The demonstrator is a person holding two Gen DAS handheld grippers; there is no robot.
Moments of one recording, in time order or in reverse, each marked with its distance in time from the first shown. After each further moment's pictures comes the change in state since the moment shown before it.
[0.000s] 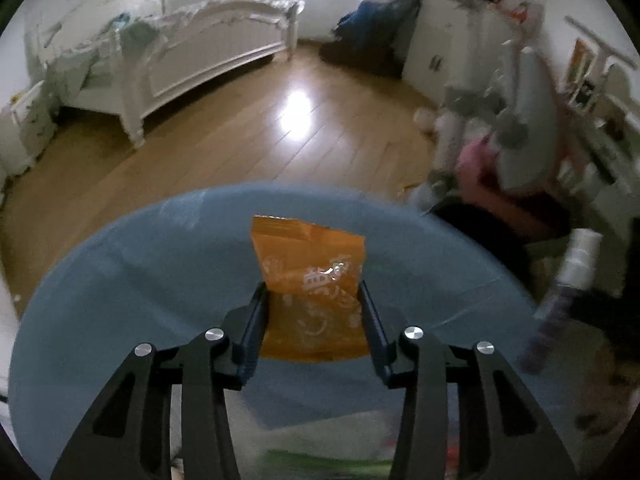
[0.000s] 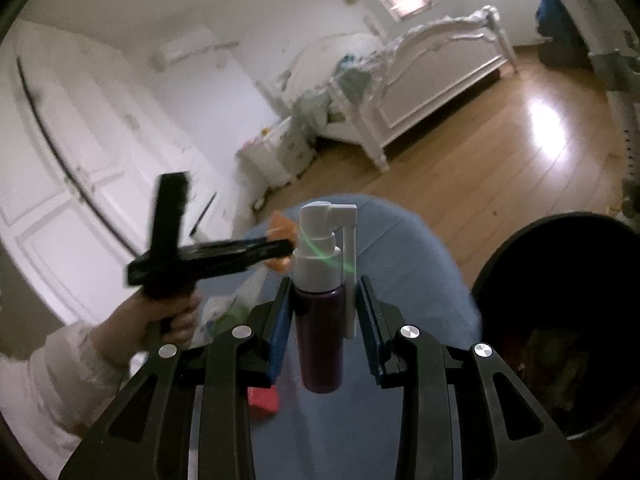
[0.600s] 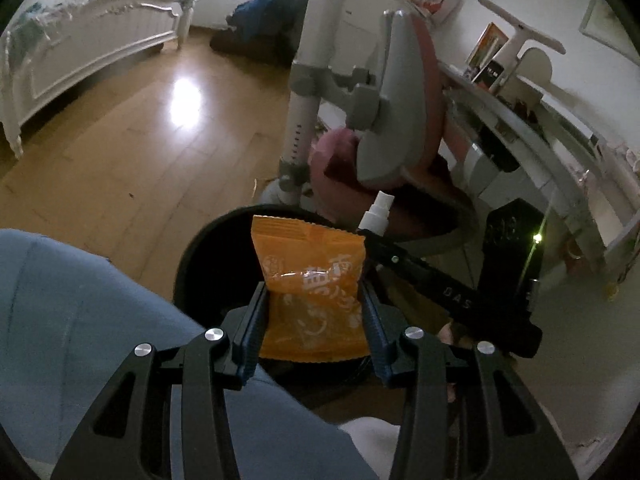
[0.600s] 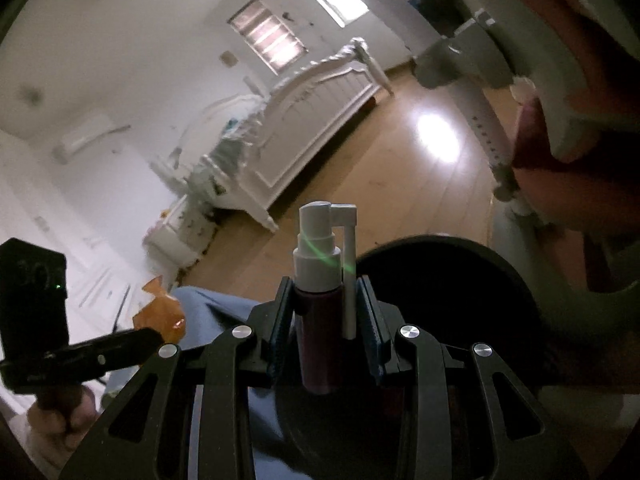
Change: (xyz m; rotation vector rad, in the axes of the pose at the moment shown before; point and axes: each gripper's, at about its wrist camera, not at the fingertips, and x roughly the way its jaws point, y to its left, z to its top) left arm 0.062 -0.180 0.018 0.064 0.065 -0.373; right arm -0.052 -0.151 -0.009 0.246 -0.163 -0.293
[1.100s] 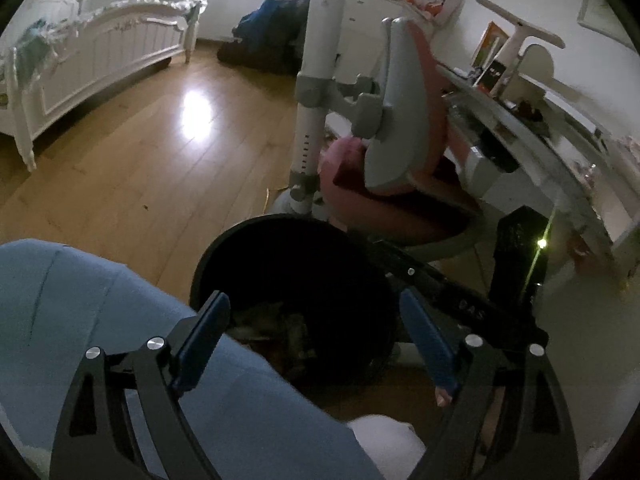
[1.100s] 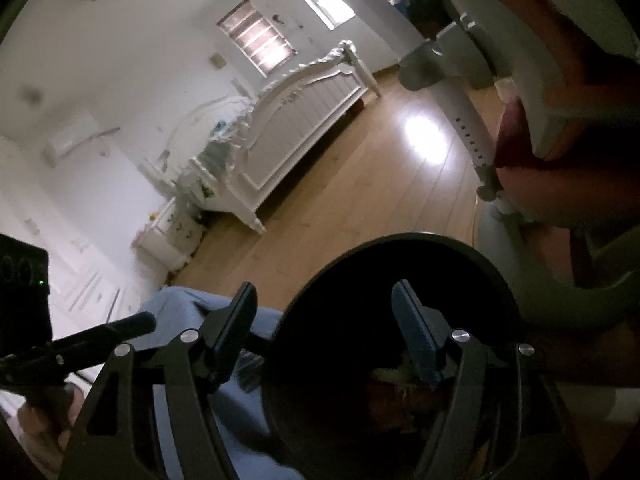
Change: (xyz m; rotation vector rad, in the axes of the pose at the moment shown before) left arm -0.030 -0.011 -0.001 0.038 -0.049 0.062; right arm -0.021 0.008 -0.005 -0.009 -0.026 -0.025
